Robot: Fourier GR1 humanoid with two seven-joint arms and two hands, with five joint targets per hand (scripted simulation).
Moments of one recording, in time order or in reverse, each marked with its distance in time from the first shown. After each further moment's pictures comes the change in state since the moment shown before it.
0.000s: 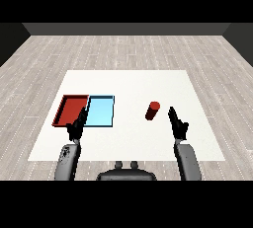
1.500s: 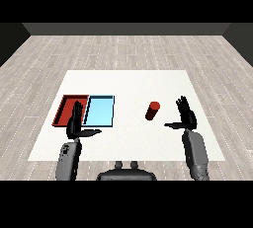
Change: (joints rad) left arm -0.031 -0.040 0.046 -0.035 0.035 -0.003 -0.365; right arm -0.220 -0.104 -0.212 0.305 -0.207 0.296 -0.340
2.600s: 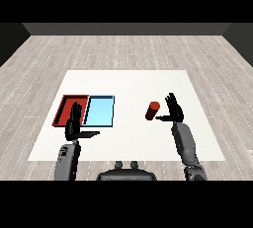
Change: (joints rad) left arm 0.027 0.003 0.004 -0.028 0.035 -0.024 0.002; right arm -0.227 0.045 0.004 0.376 -0.002 -0.020 -0.096
